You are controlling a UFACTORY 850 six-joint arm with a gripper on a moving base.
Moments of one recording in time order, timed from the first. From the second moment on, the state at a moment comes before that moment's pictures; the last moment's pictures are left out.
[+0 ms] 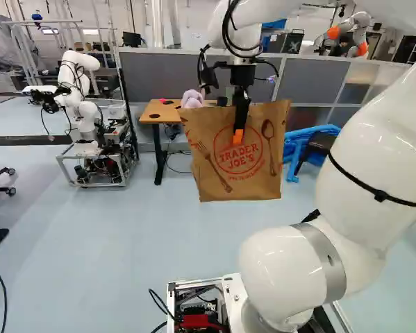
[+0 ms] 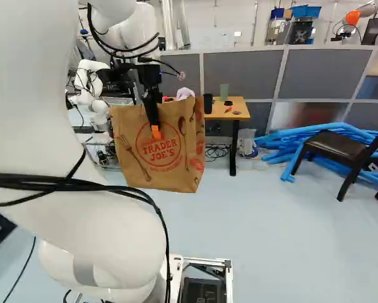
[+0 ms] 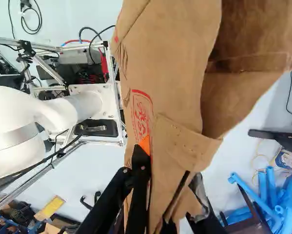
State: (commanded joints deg) arm 2.6 1.8 -65.5 0.0 -76.8 -84.3
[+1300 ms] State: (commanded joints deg) arm 2.2 1.2 -80.0 0.0 -78.7 -84.3
